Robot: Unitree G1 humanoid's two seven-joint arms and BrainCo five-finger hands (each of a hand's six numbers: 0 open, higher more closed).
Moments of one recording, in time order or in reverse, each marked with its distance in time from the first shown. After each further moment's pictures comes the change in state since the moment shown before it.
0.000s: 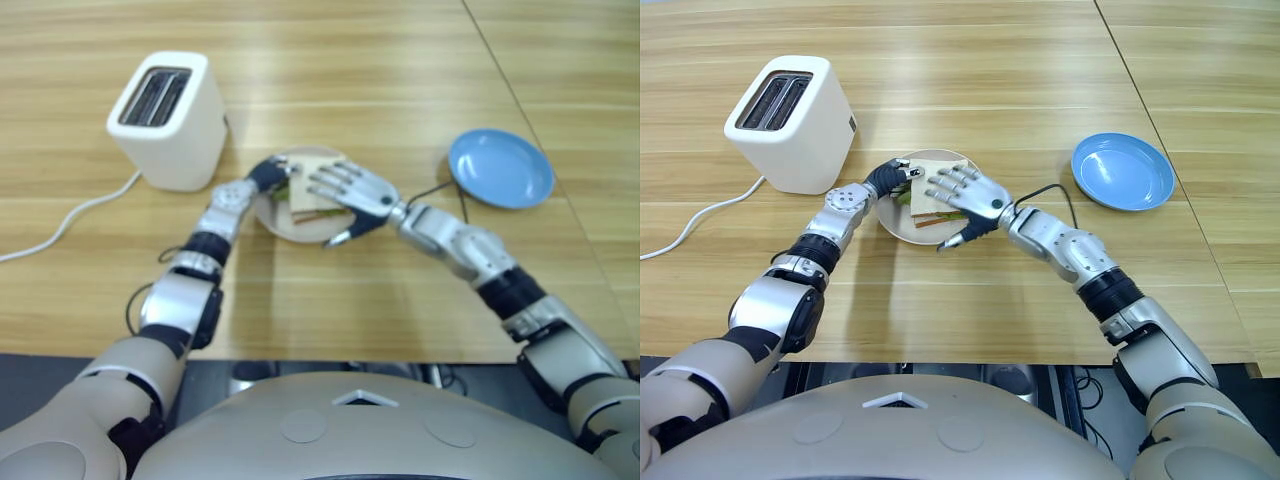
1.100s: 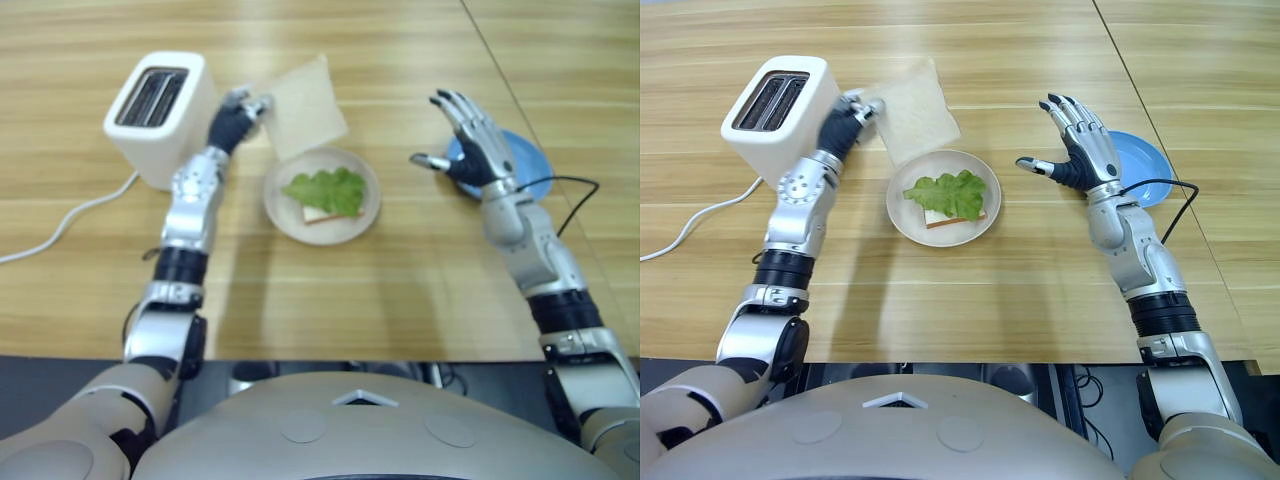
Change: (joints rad) left arm 0.166 0.021 0.081 -0.512 -0.225 0.052 -0.021; right arm 0.201 -0.082 -0.545 -0.076 0.547 0.113 -0.116
